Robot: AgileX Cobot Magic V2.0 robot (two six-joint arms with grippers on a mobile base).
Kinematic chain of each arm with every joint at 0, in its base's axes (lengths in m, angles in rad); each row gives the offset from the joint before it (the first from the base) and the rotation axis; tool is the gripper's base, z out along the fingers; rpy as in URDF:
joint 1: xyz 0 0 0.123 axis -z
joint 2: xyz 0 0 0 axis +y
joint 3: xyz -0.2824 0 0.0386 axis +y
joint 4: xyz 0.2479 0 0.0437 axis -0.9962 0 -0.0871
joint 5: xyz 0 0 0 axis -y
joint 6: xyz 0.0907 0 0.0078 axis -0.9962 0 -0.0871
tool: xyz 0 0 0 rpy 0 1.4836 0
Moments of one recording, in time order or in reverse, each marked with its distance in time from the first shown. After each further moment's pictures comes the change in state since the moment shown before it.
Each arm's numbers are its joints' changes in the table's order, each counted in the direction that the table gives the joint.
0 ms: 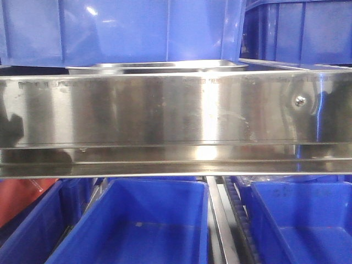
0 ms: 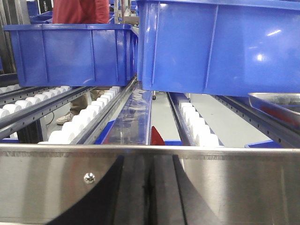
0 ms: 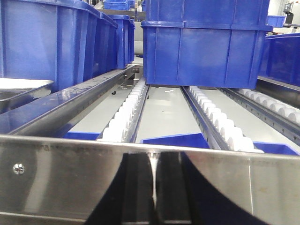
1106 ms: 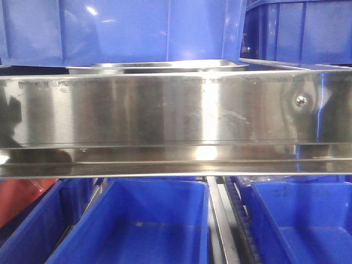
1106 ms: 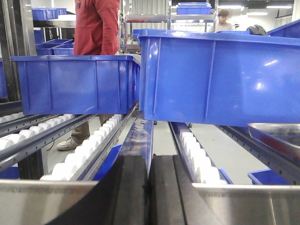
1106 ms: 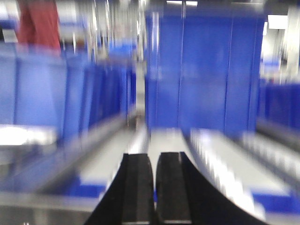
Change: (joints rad) left arm 0.000 0.000 -0.012 0.000 0.097 0.000; right arm 0.000 0.000 -0.010 -0.008 0.209 -0.004
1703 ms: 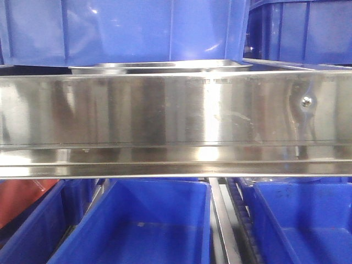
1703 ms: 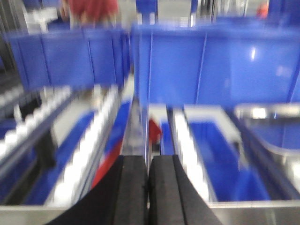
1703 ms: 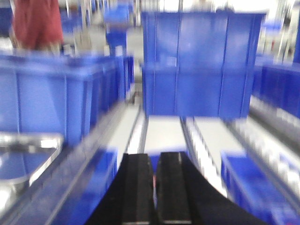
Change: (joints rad) left arm 0.000 0.276 -0.584 -0.021 -0.642 -0.015; right arm 0.000 0.254 -0.548 -0.007 -0.603 -0.002
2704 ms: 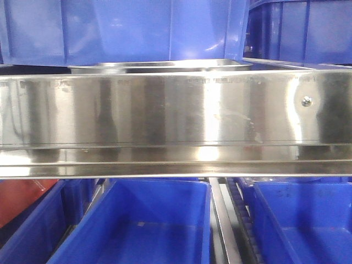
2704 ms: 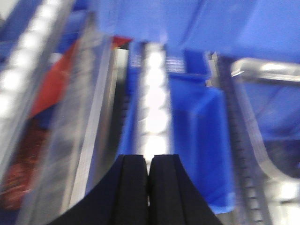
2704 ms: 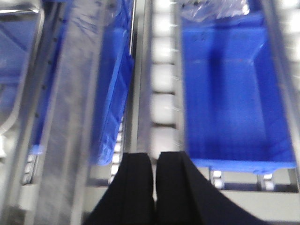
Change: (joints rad) left arm 0.116 0.790 -0.424 0.078 -0.093 0.187; right arm -0.208 0.952 -0.592 0.053 -0.486 -0.277
